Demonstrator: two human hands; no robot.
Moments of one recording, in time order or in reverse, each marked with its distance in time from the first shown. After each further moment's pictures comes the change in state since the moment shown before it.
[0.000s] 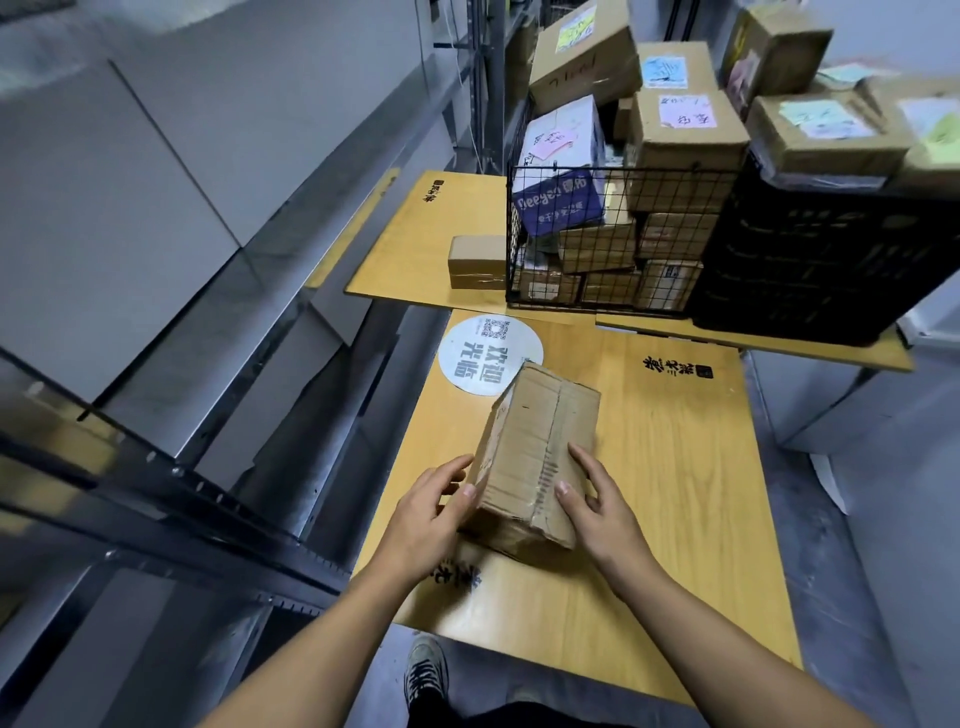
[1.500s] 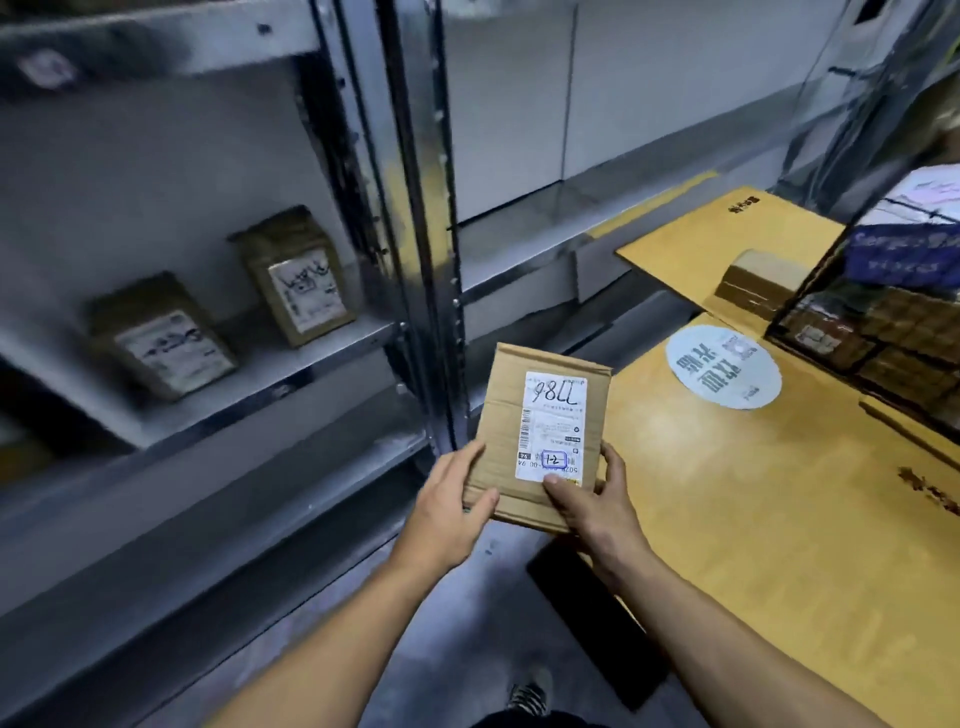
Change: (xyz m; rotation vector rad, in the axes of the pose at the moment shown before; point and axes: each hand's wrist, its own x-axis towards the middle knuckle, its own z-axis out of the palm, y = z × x) left_hand -0.200 -0.009 -0.006 0.100 0.603 -0.321; right_hand -0.072 -0.013 0.112 0.046 -0.501 0.118
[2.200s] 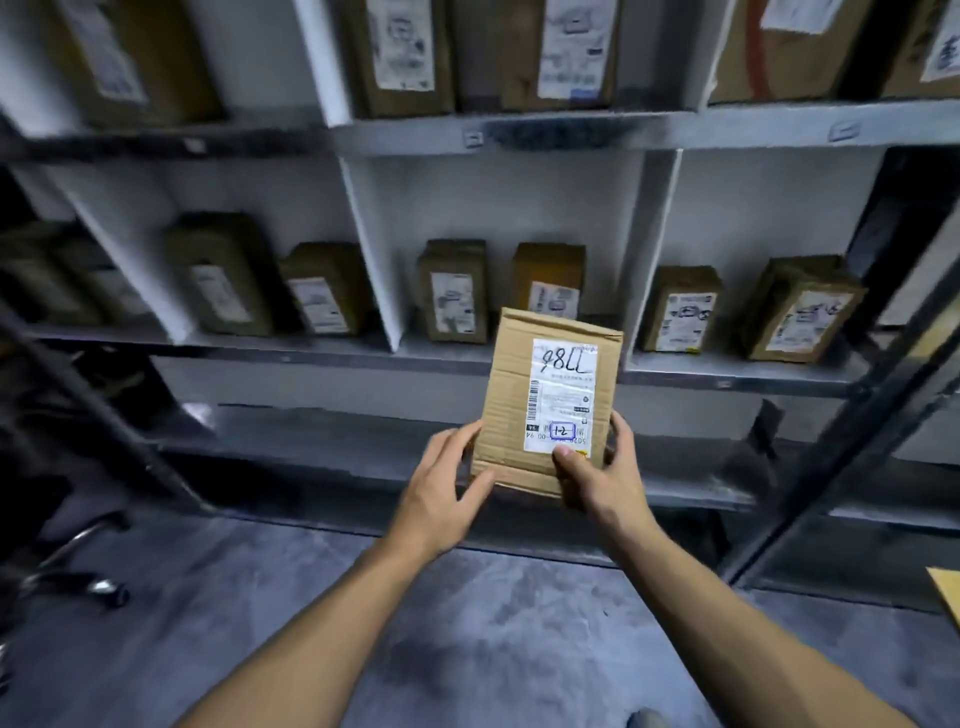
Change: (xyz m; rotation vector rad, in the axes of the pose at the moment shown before) left_hand -0.385 -0.117 -0.273 0.126 0.706 -0.321; right_hand -0.258 0.044 0.345 -0.069 -0.818 -0.303
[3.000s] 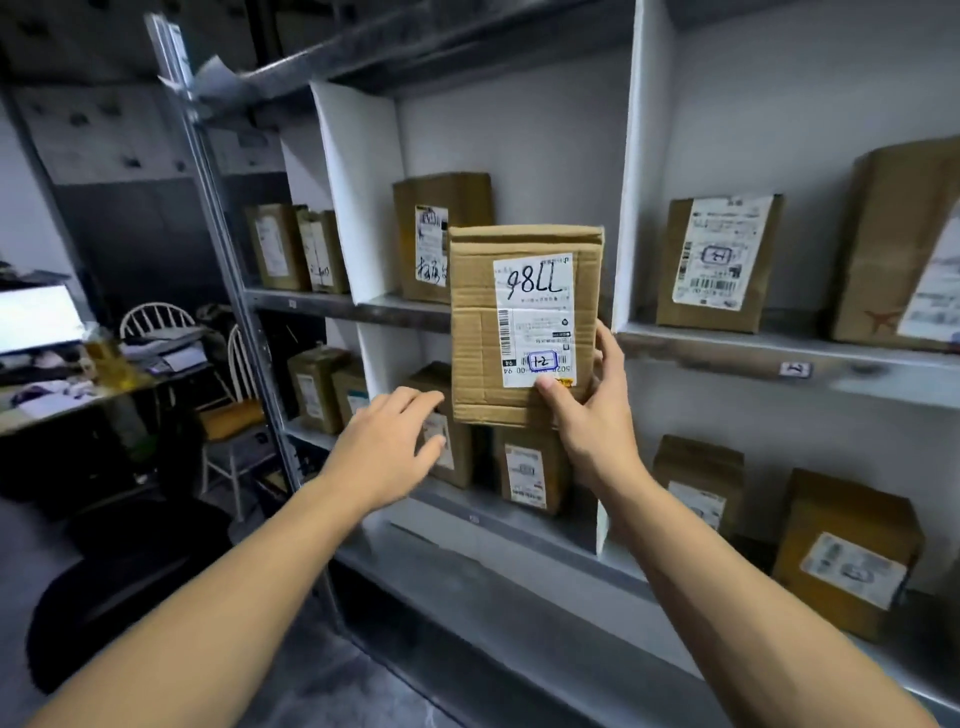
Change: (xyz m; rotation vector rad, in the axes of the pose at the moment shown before) left_hand 0.104 -0.091 -0.369 0.888 0.355 -0.112; right_hand 0.136 -0.194 0.373 -0.022 -0.405 -0.611
